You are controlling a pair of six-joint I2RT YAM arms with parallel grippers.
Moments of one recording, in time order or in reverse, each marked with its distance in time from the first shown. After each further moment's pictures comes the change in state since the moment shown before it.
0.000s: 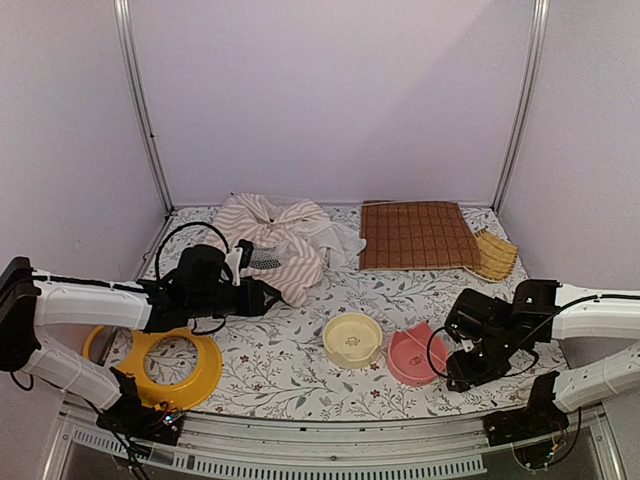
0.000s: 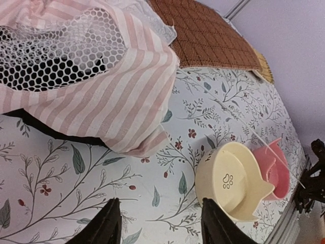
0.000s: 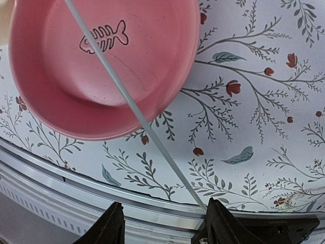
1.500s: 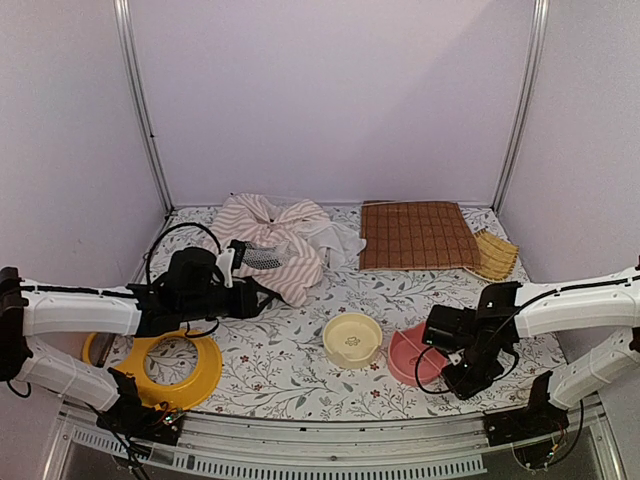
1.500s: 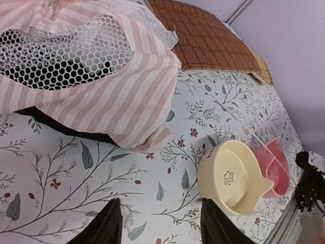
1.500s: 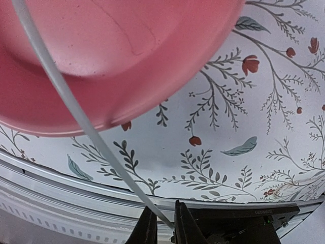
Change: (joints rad) left arm 0.000 -0.084 -0.040 -0.018 -0.023 0.012; right arm 0.057 0.229 0.054 -0.068 -0.005 -0.069
